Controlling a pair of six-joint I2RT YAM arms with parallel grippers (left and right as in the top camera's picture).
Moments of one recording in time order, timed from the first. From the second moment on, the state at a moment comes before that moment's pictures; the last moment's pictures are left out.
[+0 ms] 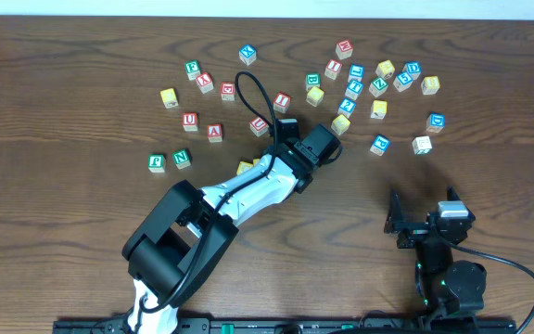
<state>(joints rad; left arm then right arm) -0.77 1.99 1.29 -0.55 -0.38 -0.80 0.08 0.02 0.01 -0.07 0.04 0.03</state>
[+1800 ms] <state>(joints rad) -0.77 1.96 1.29 -0.50 -0.40 -0.75 0.08 0.02 0.01 -0.07 0.04 0.03</state>
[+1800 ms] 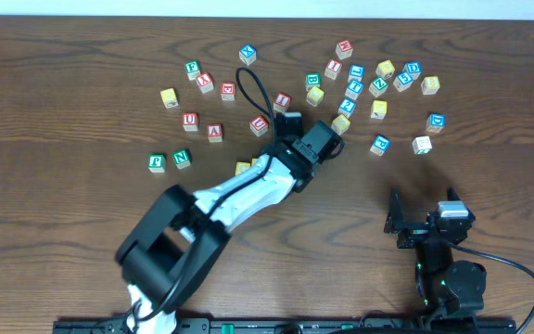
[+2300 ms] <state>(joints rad) -0.74 1.64 1.29 -0.51 -0.43 -0.51 0.08 0.02 0.01 -0.07 0.04 0.03</state>
